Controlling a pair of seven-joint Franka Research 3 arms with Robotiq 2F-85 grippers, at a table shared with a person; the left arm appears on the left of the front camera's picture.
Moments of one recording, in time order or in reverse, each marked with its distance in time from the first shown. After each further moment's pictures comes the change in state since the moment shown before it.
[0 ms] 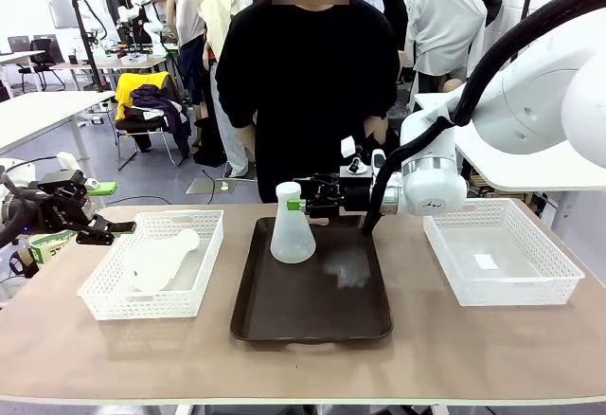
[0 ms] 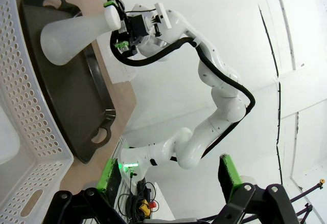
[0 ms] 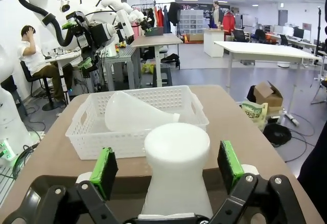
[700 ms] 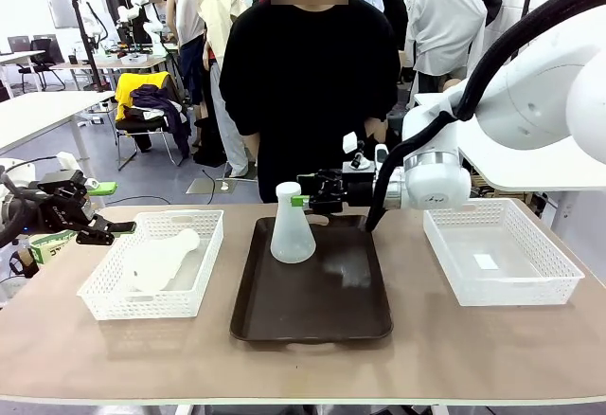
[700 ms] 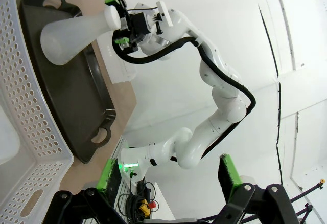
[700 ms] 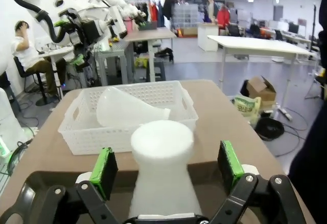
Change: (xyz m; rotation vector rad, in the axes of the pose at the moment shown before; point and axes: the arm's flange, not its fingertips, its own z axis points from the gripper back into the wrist) left arm 0.000 0.000 0.000 0.000 0.000 0.000; right arm 0.010 -0.007 0.010 -0.036 0.042 0.014
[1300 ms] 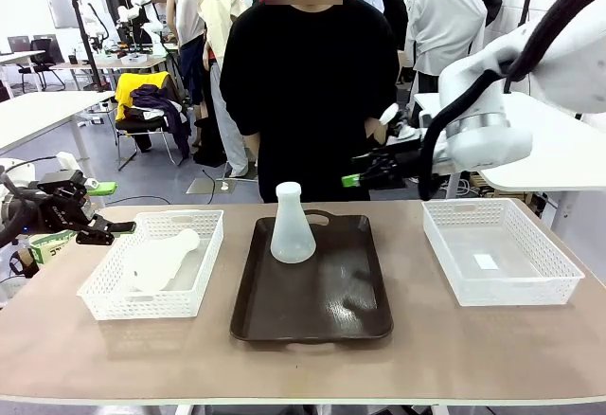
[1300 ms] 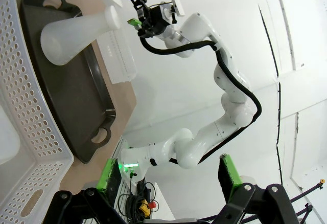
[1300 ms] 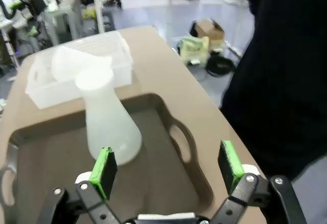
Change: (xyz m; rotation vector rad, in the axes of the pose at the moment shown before) left arm 0.000 0.000 0.001 0.000 -0.001 0.000; right arm 0.063 -0.018 0.118 -0.256 0.314 -0.012
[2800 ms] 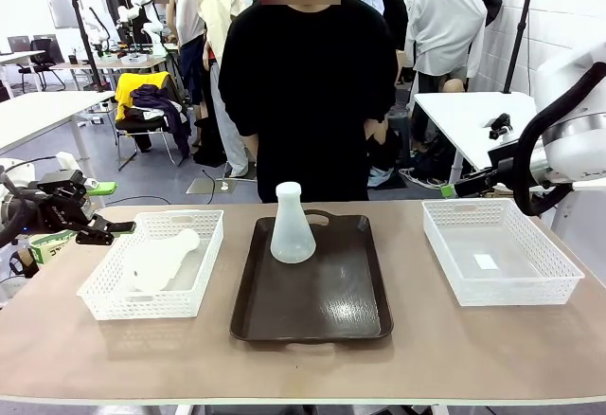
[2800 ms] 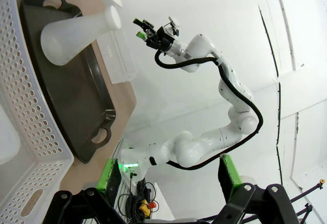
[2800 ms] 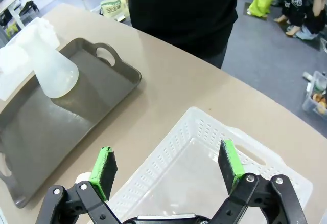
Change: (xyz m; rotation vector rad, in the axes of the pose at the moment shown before) left arm 0.000 0.000 0.000 0.000 0.000 0.000; right arm -0.060 0.011 0.163 -0.361 0.201 -0.333
